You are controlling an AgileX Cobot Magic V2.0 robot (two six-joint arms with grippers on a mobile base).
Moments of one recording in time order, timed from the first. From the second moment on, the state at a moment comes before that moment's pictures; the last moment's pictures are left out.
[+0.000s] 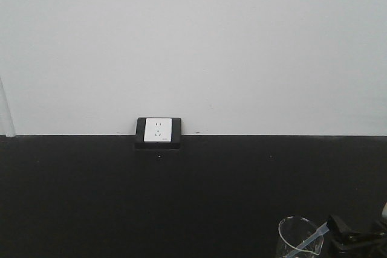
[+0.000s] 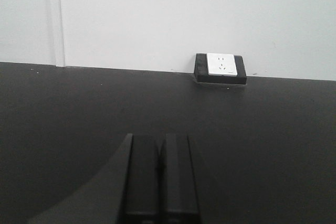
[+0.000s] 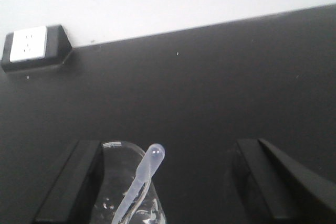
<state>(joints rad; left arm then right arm) -0.07 -0.01 0.03 -0.02 0.01 0.05 0.09 1.33 -0.37 0.01 -0.59 0.17</state>
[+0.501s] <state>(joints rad) -0.07 -0.01 0.03 -0.02 0.01 0.05 0.09 1.56 -0.45 -0.10 -0.71 0.31</state>
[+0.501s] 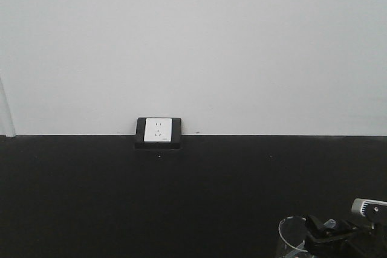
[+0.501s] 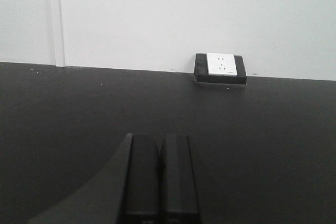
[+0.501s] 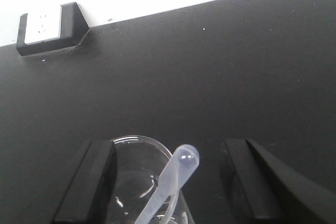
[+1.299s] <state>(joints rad) -0.07 -0.01 0.03 -0.02 0.01 0.05 0.09 1.57 -0.45 -0.10 -0.70 0.32</state>
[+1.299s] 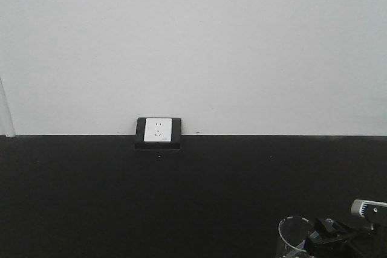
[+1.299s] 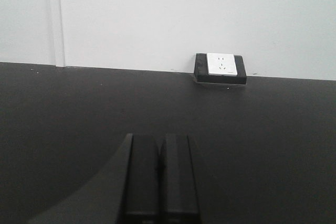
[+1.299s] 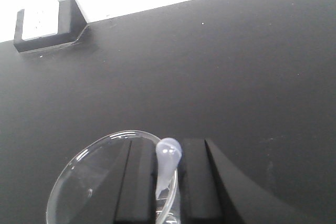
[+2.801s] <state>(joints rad) -0.07 -0.01 0.03 -0.02 0.01 0.05 0.09 0.90 -0.45 -0.24 -0.40 0.34</state>
